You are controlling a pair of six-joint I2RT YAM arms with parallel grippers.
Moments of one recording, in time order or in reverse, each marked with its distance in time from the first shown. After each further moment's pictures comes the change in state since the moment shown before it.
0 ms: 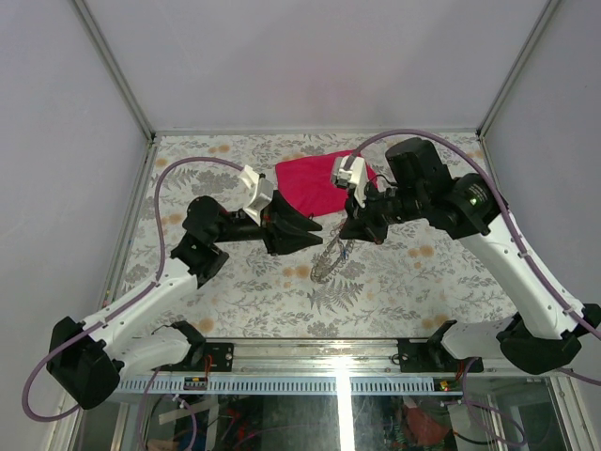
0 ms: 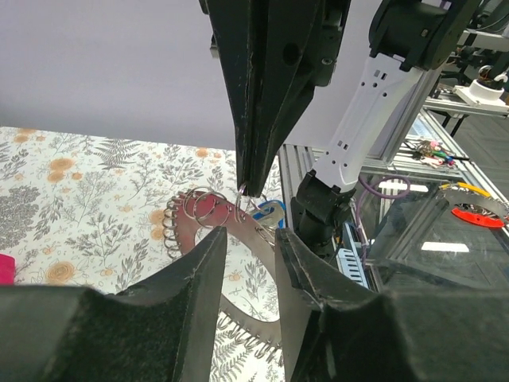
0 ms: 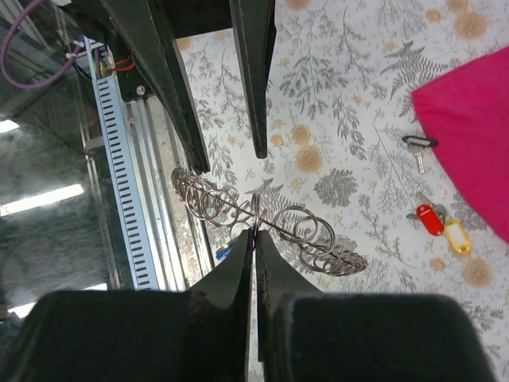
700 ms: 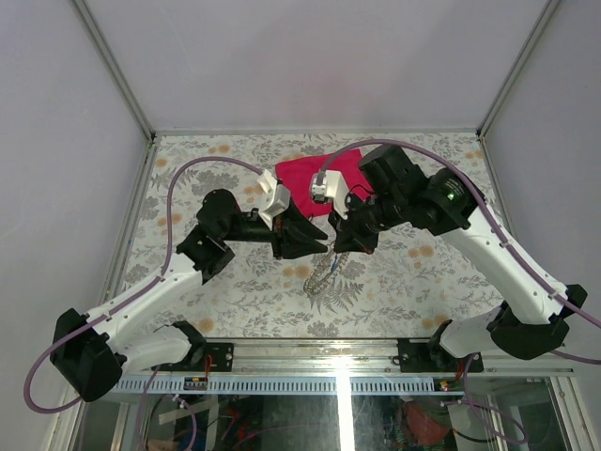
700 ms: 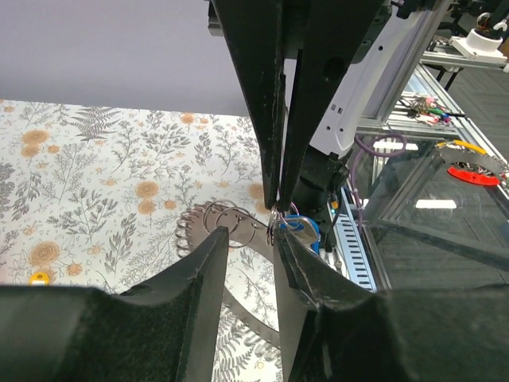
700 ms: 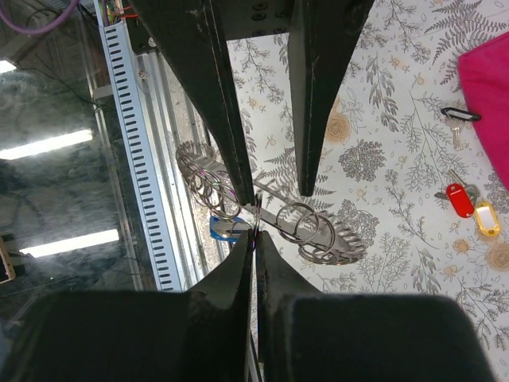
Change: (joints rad) left arm -0.036 0.052 0.051 -0.169 0.041 0.140; right arm 0.119 0.113 0.125 -0.168 0.094 0.001
